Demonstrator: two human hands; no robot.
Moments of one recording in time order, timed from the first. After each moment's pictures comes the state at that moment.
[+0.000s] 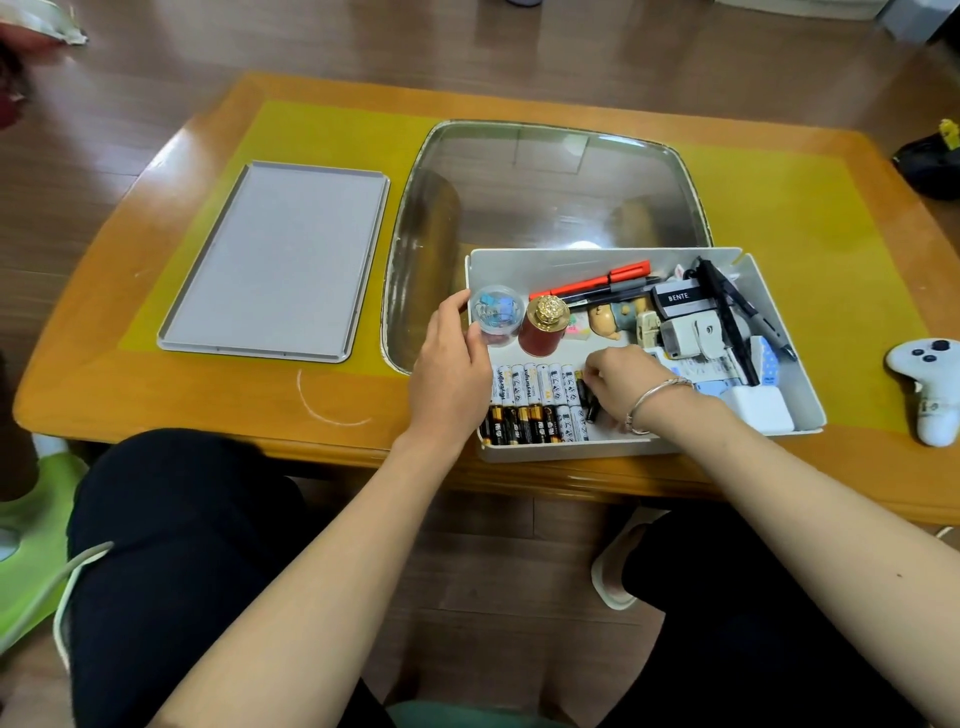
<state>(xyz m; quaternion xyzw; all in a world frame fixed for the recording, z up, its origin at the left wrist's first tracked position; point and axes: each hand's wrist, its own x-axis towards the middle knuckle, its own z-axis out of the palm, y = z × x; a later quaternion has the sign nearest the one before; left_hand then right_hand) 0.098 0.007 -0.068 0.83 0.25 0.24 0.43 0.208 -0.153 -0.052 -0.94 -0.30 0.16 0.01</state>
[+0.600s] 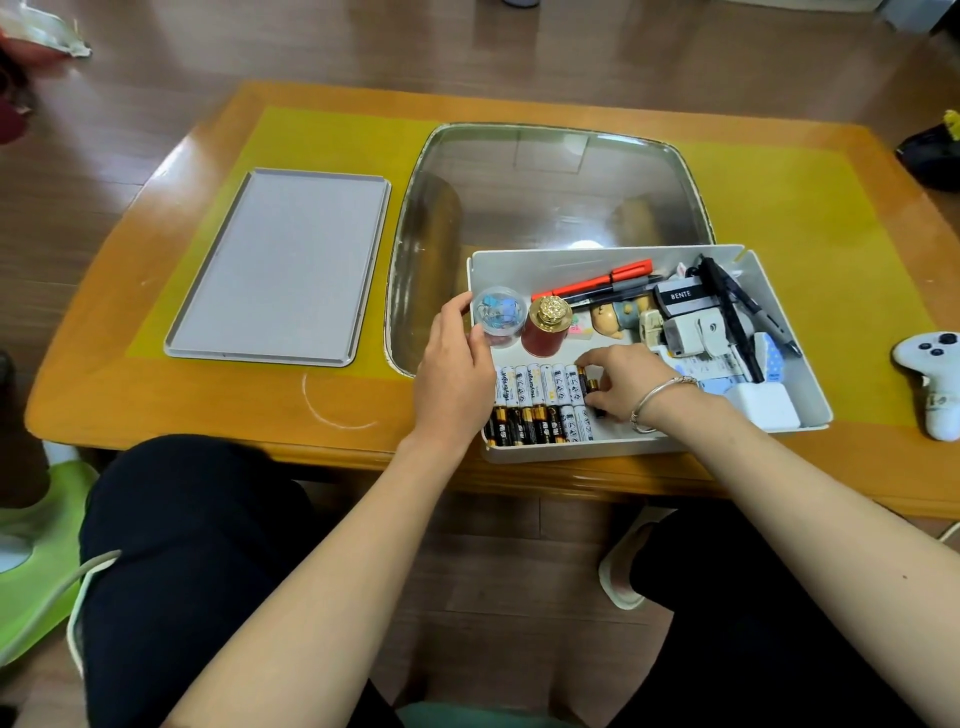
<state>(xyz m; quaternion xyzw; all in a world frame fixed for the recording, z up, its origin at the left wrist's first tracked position) 0.099 0.007 -0.071 0.83 0.26 0.24 0.43 0.212 -0.154 -0.054 -0.93 -0.31 0.19 0.04</state>
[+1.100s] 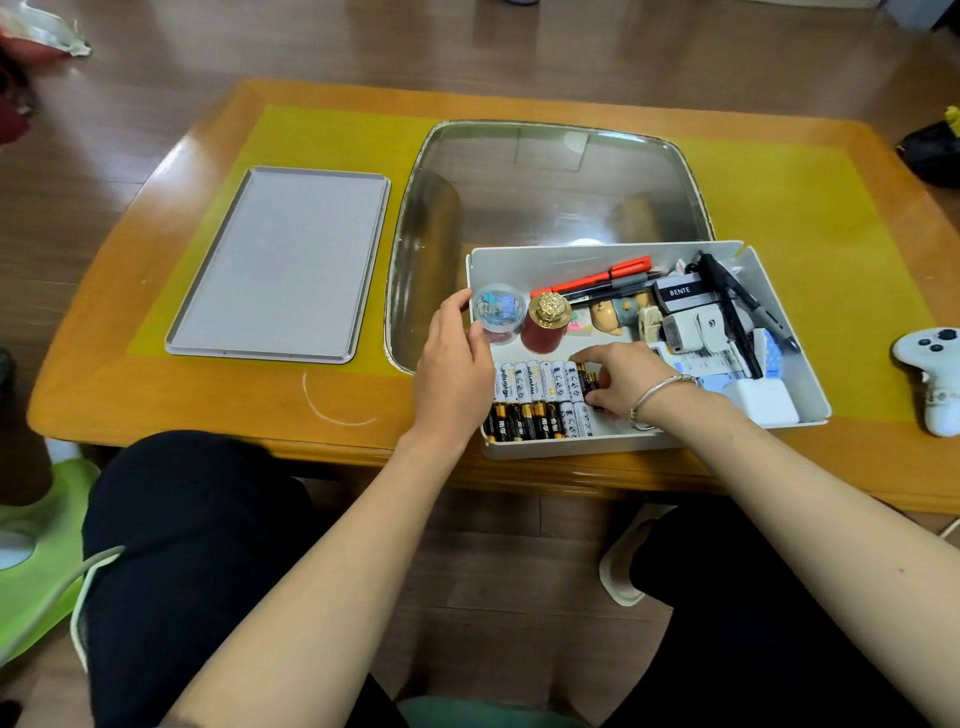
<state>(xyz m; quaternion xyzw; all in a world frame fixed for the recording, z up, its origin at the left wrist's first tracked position) 0.100 0.008 -0.073 0.83 0.26 0.24 0.43 0.210 -0.156 -0.054 -0.93 -0.32 0.18 0.05</state>
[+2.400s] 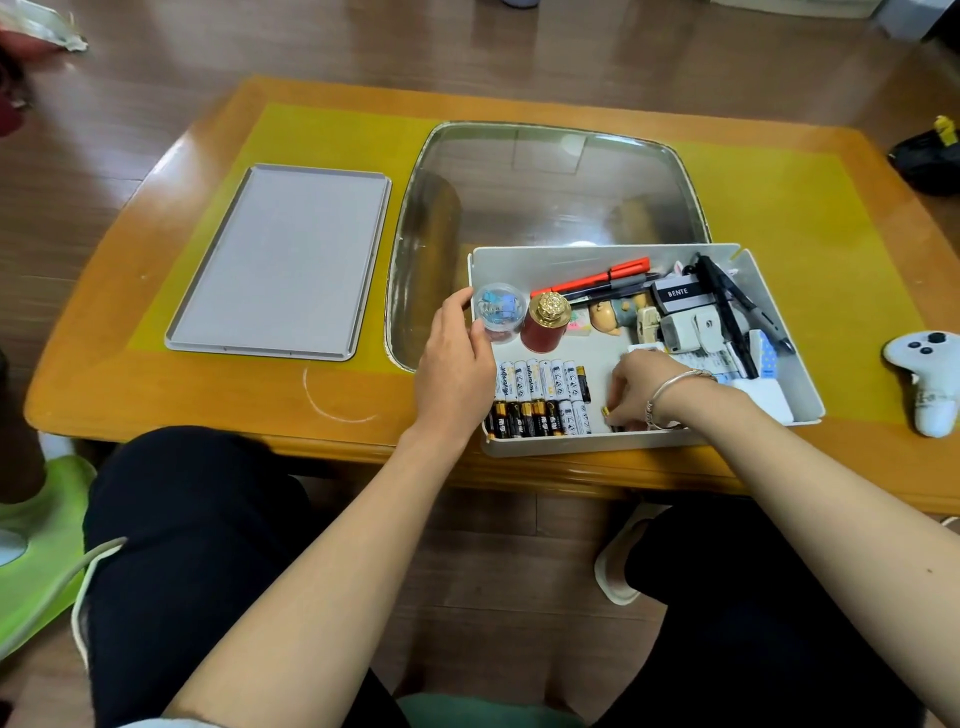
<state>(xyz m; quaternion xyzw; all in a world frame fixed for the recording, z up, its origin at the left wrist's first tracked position) 0.099 0.007 -0.070 0.83 0.26 0.24 0.43 0.209 -0.166 -0.038 -0.93 -0.22 0.29 -0.02</state>
